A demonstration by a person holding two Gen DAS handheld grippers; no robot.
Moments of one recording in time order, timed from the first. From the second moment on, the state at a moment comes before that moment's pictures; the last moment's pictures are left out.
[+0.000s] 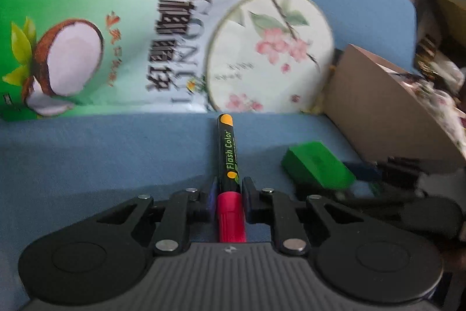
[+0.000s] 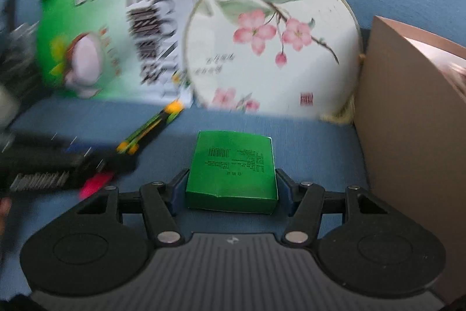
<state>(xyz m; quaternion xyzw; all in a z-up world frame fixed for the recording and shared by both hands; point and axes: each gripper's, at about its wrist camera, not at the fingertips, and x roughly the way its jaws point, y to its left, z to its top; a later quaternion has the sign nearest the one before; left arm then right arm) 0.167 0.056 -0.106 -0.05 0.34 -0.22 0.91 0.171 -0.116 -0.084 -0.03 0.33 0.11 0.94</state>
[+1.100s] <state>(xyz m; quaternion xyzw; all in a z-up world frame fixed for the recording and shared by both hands) 0.106 -0.026 -0.013 0.03 0.31 -0.20 0.93 0.060 -0.154 -0.017 0.00 0.20 0.17 0.96</state>
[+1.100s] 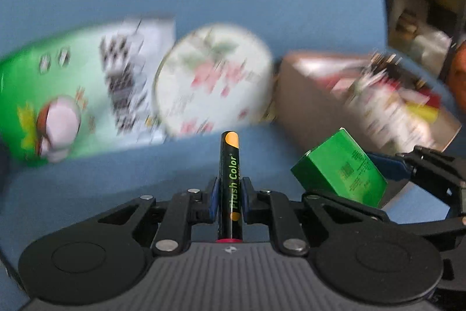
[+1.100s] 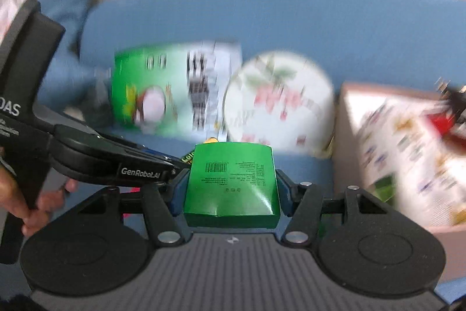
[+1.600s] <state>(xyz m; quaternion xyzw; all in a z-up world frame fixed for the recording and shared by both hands) 0.176 -0.195 0.058 0.01 0.23 -0.27 0.94 0.053 -0.324 0.013 0.06 0.12 -0.18 0.97</state>
